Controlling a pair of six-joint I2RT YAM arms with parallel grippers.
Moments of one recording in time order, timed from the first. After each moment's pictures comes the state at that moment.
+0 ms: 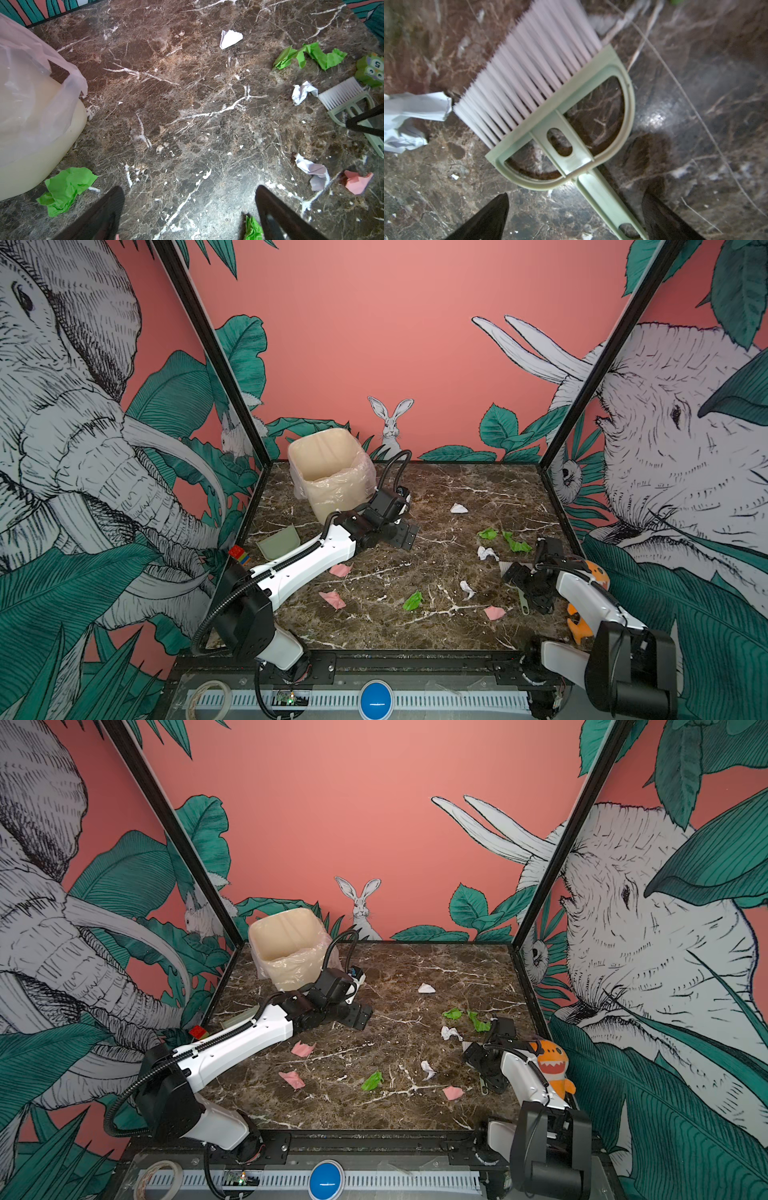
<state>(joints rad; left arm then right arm) -0.79 1.50 1.23 -0.58 -0.10 -0.21 -0.15 1.16 0.54 -0.72 -0.13 0.60</state>
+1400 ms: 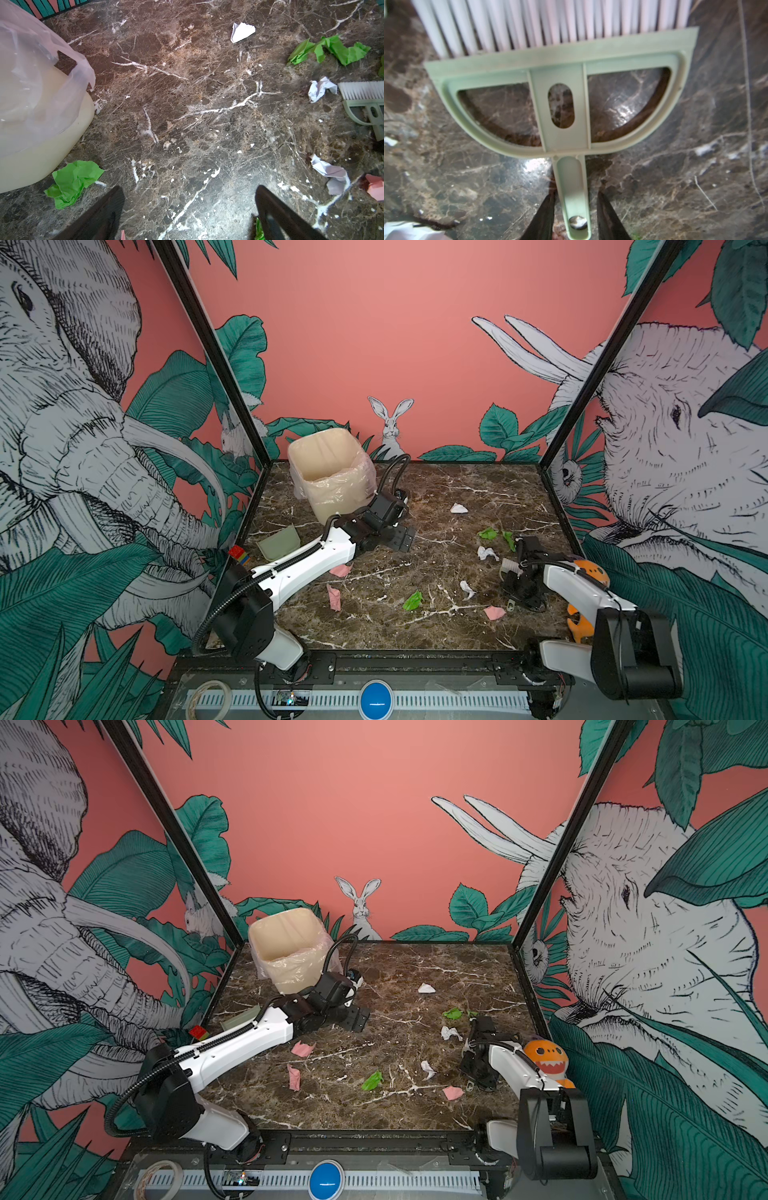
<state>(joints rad) -0.79 1.49 1.19 -0.56 -0.14 -0.21 0.04 1.26 0.58 -0.83 0.00 0.58</state>
